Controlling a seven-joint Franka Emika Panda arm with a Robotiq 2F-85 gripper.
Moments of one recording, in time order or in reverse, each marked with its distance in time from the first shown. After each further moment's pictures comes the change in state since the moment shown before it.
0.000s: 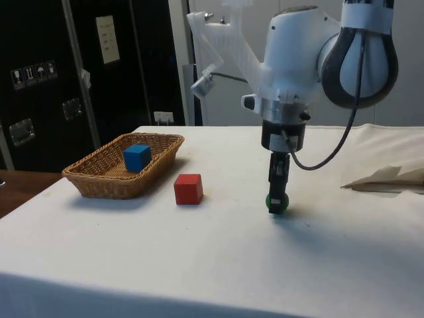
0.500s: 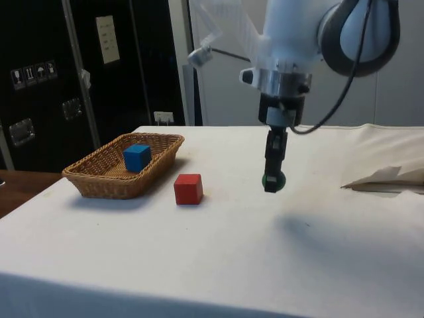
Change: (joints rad) arm -0.008 -0.197 -0.005 -0.028 0.000 -0.146 0.014
